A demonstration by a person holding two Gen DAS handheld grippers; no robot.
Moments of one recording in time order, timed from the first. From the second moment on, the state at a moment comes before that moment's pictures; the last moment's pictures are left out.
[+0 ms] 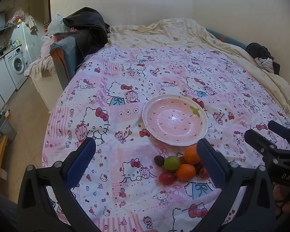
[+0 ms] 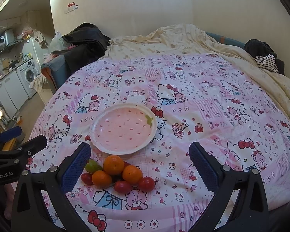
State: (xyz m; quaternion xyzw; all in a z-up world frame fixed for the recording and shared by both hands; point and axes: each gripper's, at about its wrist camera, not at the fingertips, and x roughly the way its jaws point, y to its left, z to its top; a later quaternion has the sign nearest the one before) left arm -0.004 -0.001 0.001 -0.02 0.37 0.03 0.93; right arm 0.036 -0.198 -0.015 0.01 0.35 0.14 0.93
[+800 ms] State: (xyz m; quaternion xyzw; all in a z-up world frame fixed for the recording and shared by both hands) left arm -0.004 0.003 0.000 -0.03 0.37 0.04 0.93; right arm 0.037 -0.200 -0.016 0.01 0.35 0.14 0.93
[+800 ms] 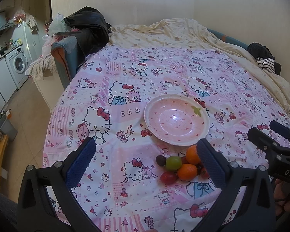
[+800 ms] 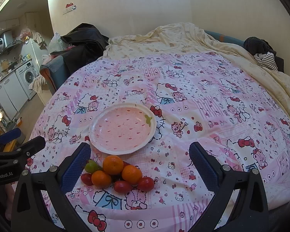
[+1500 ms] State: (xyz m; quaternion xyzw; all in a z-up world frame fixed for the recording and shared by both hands) left arm 0.030 0.028 -0.066 -0.03 0.56 0.00 0.83; right arm 0.049 -0.226 -0.020 0.04 0.39 0.11 0.91
